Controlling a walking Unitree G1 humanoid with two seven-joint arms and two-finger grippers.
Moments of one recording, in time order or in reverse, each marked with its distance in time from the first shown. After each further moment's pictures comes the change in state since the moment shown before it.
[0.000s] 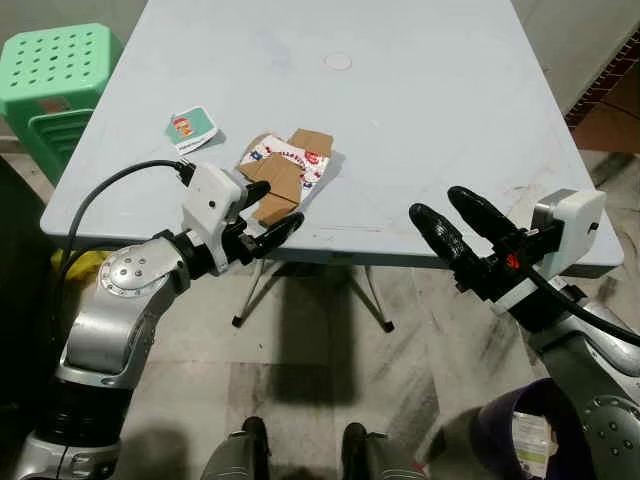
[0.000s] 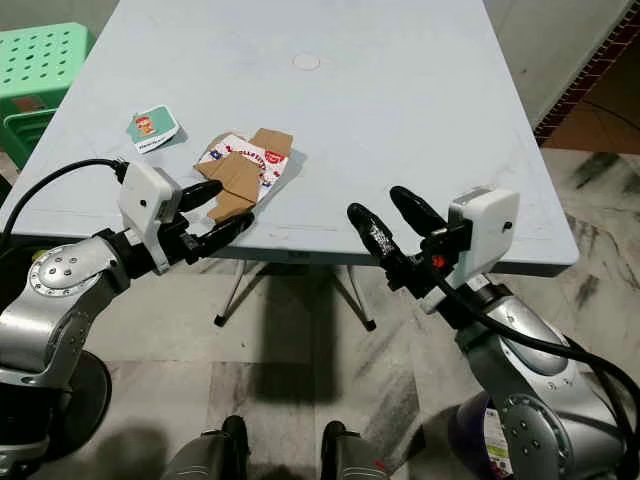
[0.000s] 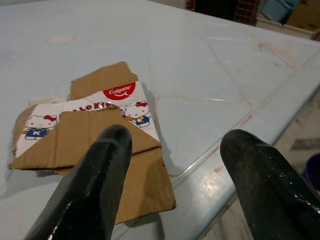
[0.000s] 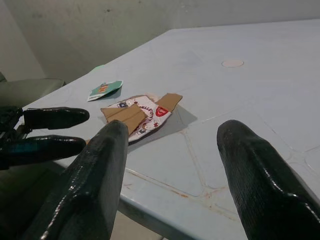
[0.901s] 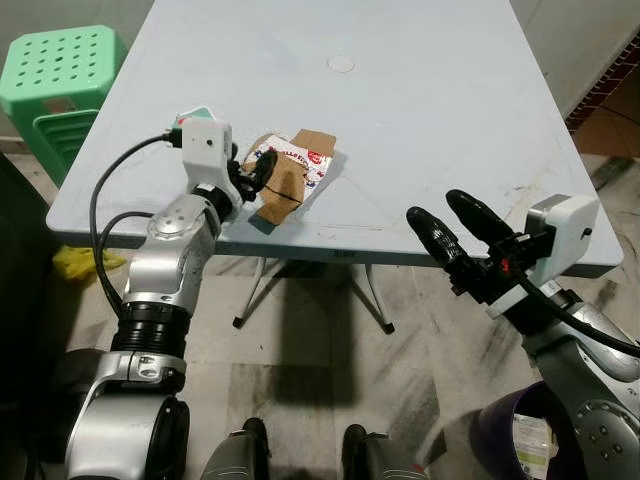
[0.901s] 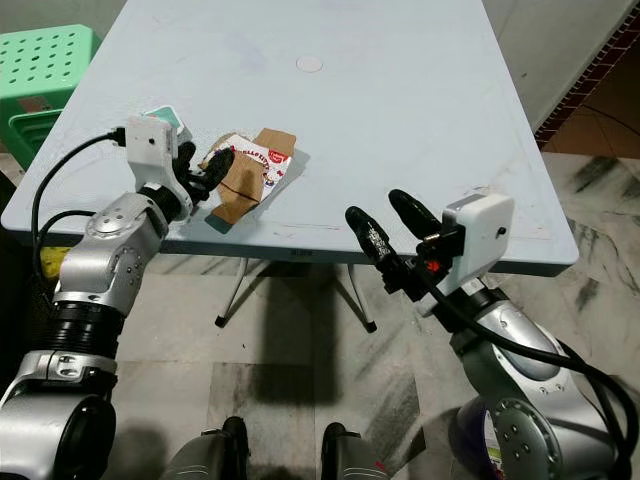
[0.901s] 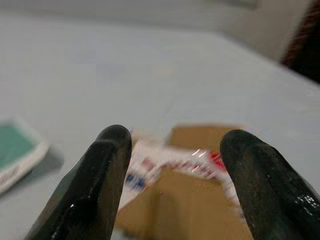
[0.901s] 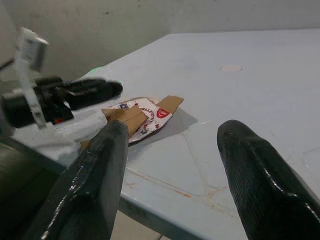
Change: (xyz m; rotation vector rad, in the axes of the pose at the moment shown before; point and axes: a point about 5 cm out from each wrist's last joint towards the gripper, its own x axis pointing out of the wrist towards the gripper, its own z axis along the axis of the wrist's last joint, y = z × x) left arm 0.048 0.040 0.016 -0.197 -0.133 0.378; right arm -0.002 0.003 -0.002 -0.025 -0.014 -0.025
